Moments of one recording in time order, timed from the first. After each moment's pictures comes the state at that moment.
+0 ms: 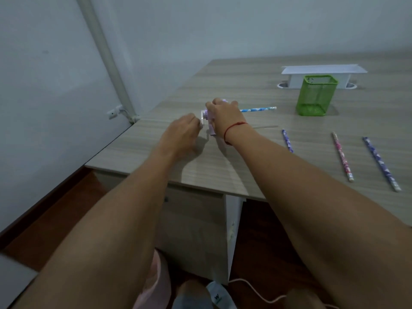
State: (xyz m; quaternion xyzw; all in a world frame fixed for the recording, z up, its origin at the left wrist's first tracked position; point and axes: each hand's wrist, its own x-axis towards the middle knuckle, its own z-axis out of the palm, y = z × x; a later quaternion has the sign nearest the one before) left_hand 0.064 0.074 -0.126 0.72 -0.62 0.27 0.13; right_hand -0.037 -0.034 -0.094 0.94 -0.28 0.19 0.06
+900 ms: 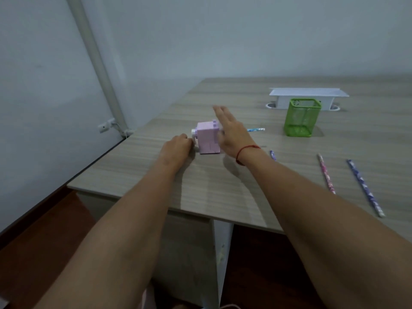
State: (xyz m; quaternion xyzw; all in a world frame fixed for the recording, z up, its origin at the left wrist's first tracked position) left_hand 0.072 0.031 -0.127 0.84 -0.52 0.13 0.06; right_hand -0.074 -0.068 -0.096 0.92 -0.25 0.28 -0.12
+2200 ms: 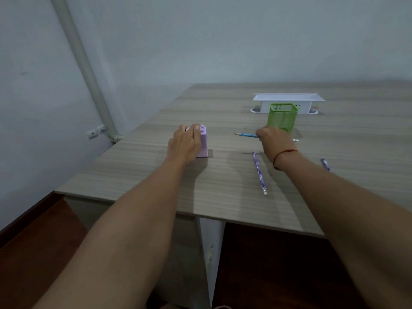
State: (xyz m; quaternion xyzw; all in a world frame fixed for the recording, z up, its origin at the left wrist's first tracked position) left_hand 0.013 0.004 -0.107 0.83 -0.43 0.04 0.35; right_hand -0.188 -0.116 -0.090 0.90 -0.38 0.18 0.10
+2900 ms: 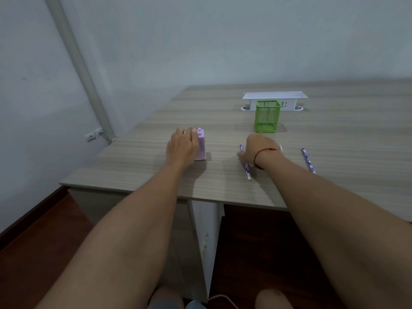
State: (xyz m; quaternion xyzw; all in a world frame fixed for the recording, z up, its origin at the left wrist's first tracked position) left_hand -0.034 0.031 -0.108 0.83 -0.43 0.07 0.34; right_hand -0.212 -0.058 -0.088 0.87 -0.49 0.11 -0.04
